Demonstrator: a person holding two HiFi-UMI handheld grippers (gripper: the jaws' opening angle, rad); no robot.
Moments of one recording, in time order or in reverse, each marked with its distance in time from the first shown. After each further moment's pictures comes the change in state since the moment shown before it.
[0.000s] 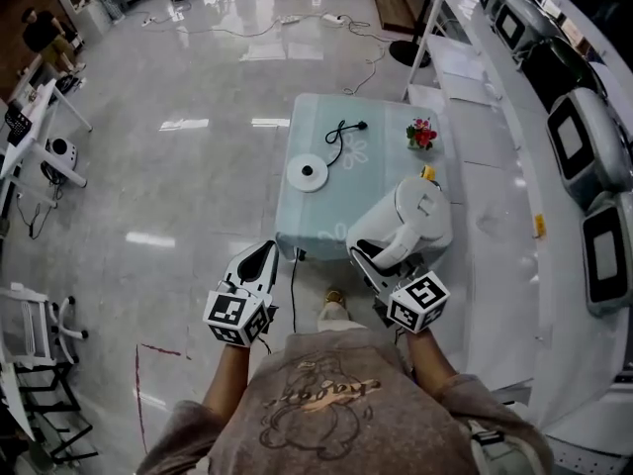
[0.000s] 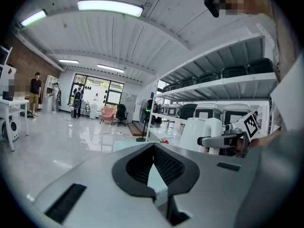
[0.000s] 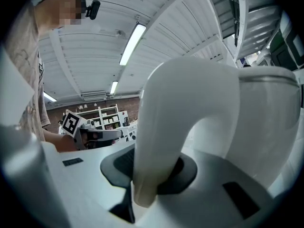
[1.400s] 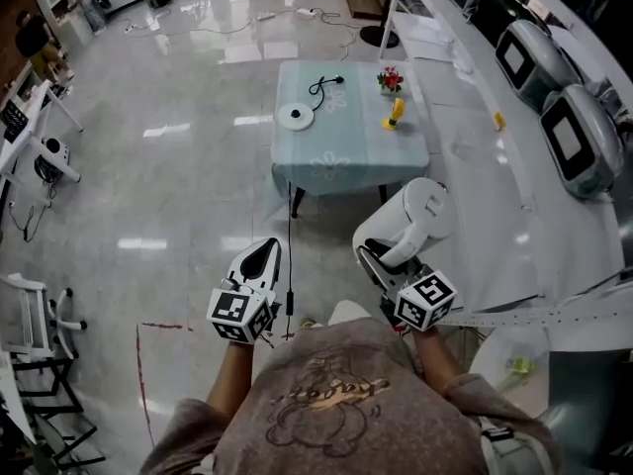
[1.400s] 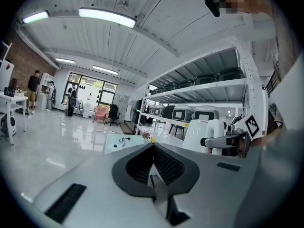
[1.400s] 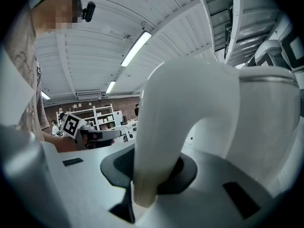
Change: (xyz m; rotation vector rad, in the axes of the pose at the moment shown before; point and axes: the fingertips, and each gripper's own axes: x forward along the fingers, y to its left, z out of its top) left arm -0.237 -0.114 -0.063 -0.013 -0.021 -0.098; right arm -0.186 0.207 -0.087 0.017 -0.020 -0.125
